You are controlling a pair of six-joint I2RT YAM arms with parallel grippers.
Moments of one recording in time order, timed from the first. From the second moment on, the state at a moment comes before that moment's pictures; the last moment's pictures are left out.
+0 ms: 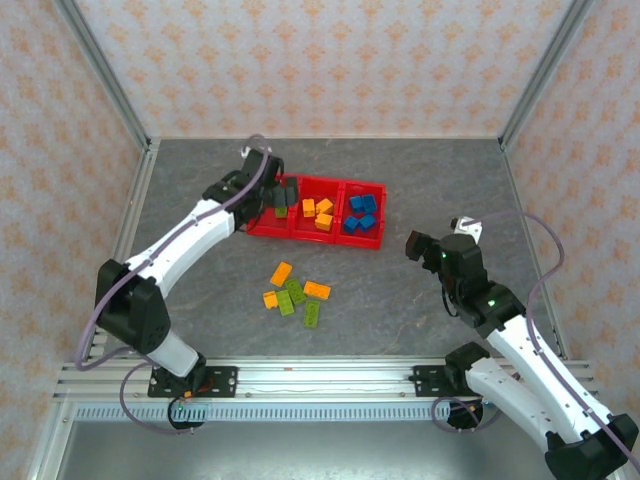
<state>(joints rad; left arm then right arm) -0.45 1.55 1.32 -0.58 -0.29 -0.45 0.45 0.68 0.64 -0.54 0.38 0.57</state>
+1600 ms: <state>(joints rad) -0.63 1.69 0.94 -0.55 -0.15 -0.51 0.45 0.70 0.64 -0.54 0.38 0.57</state>
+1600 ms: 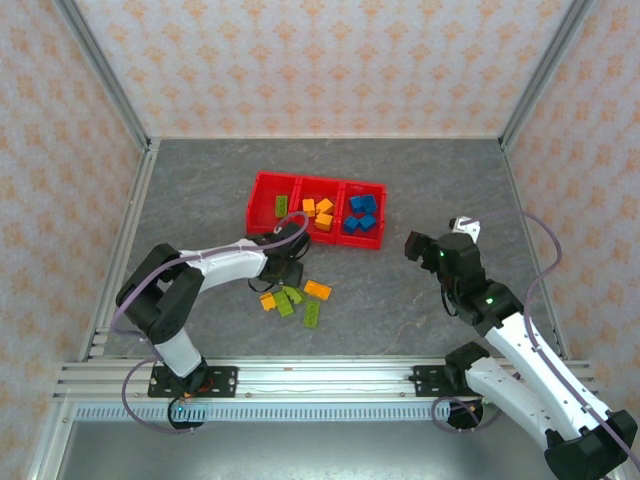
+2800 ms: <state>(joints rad) -0.57 1.67 1.33 -0.46 -0.33 -0.49 0.45 0.70 0.64 -0.54 0.38 0.57</state>
